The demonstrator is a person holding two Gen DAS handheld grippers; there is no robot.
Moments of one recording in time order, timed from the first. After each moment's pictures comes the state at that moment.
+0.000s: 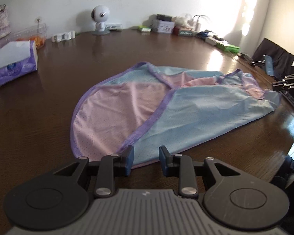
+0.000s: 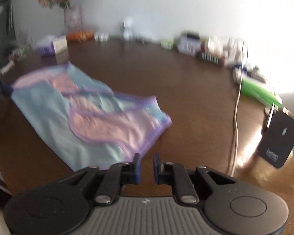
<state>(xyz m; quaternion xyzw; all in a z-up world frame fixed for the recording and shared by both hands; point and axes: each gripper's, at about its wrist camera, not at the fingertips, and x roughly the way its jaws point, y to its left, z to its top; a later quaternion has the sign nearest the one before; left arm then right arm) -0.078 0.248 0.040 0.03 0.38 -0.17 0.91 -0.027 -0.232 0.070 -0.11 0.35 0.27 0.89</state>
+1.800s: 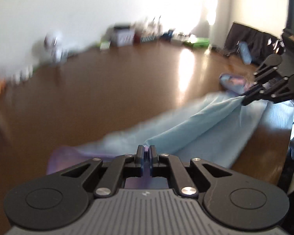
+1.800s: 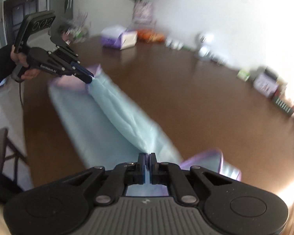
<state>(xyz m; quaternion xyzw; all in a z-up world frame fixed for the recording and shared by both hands) -0.038 0.190 0.028 0.10 0.36 -0.25 0.89 -0.017 -0.121 0.061 -0.21 0.34 0.41 0.82</state>
